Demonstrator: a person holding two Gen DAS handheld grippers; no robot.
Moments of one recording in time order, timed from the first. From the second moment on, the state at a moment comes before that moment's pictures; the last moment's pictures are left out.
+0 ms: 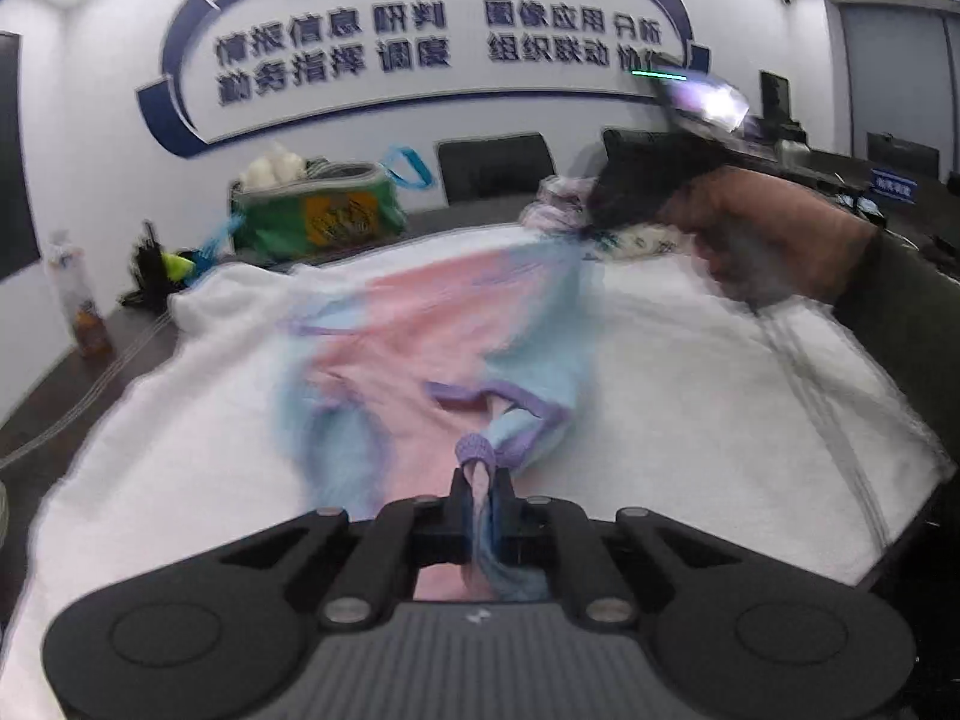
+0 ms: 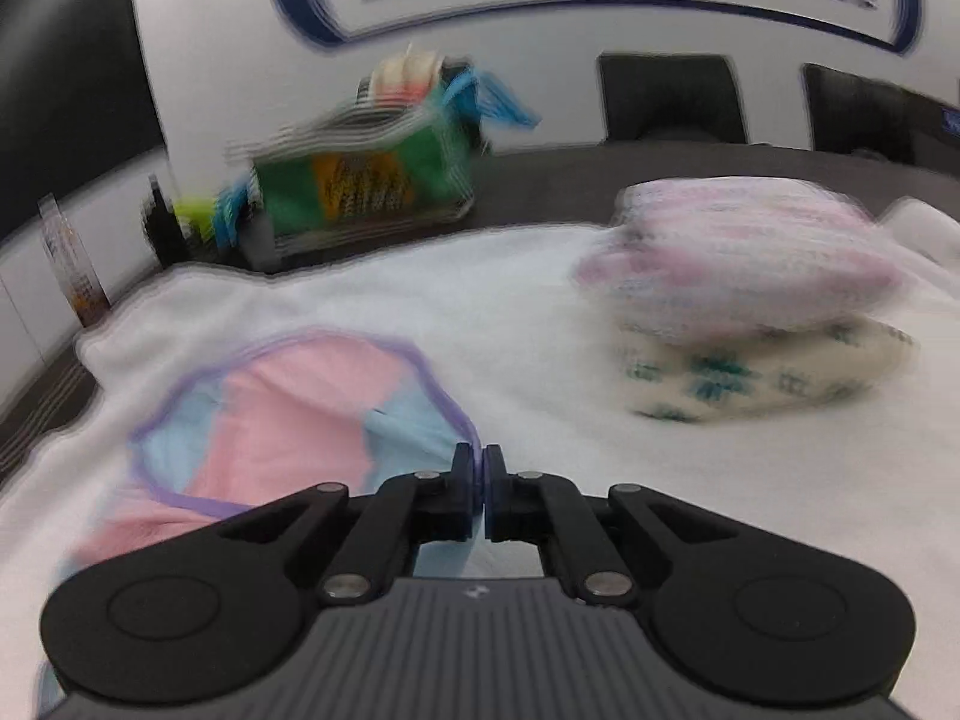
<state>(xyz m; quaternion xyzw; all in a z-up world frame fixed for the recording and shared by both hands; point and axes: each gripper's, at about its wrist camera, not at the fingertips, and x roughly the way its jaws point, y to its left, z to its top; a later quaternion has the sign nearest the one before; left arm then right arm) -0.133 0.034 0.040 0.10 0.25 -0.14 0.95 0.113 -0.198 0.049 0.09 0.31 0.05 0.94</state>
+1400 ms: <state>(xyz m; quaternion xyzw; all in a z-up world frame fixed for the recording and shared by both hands) -0.003 0.075 0.031 0.09 0.39 -0.20 0.89 0.101 -0.230 0.010 0.10 0.42 0.16 0.89</state>
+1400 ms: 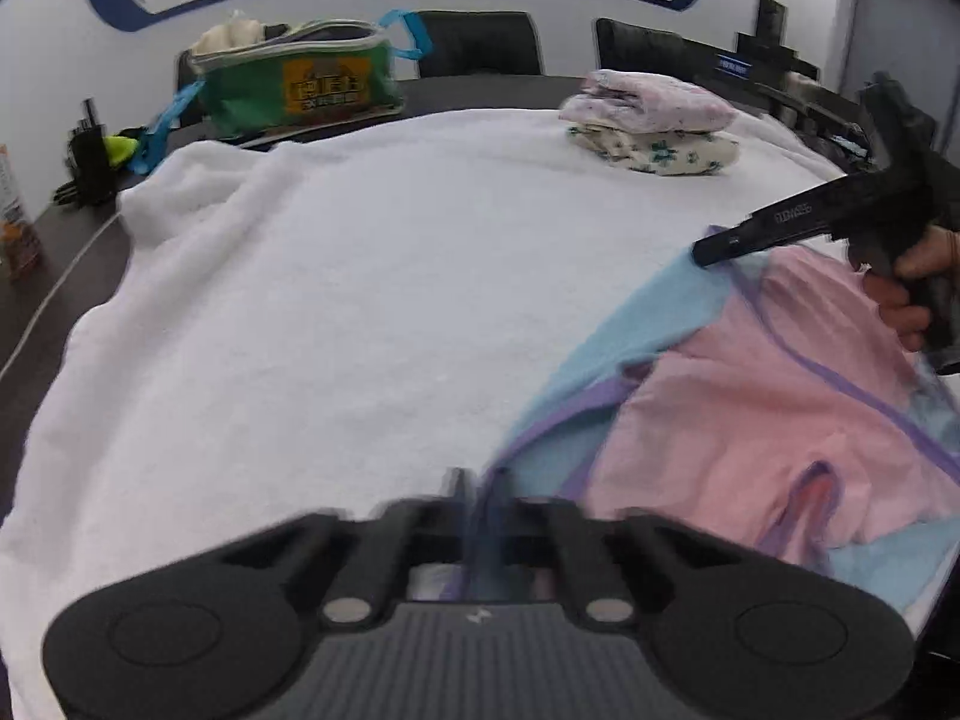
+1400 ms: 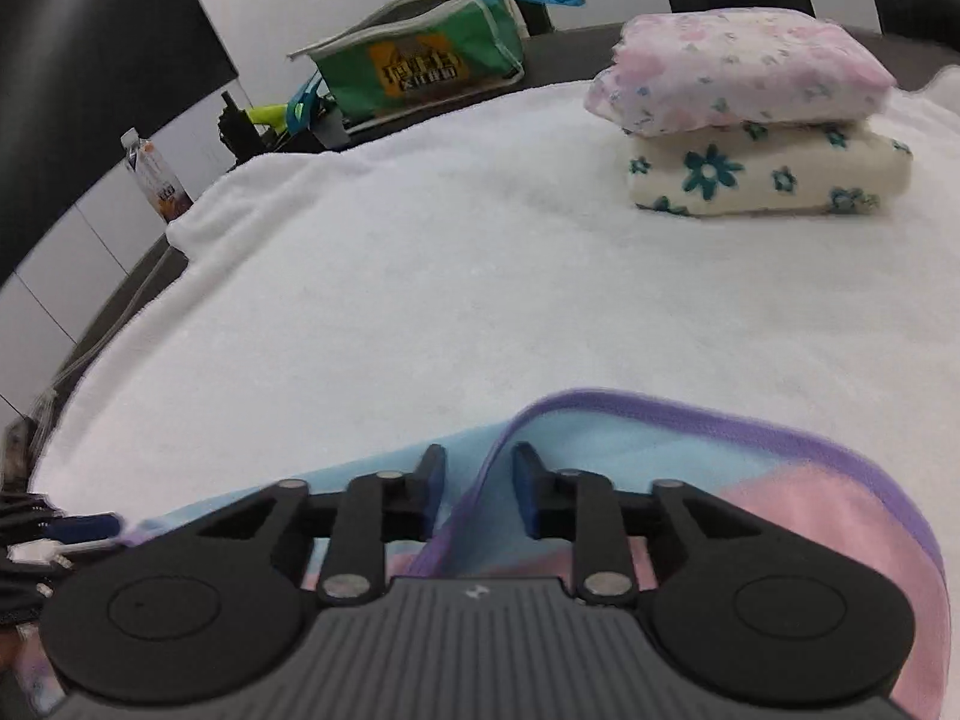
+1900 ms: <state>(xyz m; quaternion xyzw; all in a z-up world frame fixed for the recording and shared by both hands) 0.102 0.047 0.095 0.13 0.33 -0.16 0.92 0.131 -0.260 0.037 0.11 0.33 0.06 0.93</state>
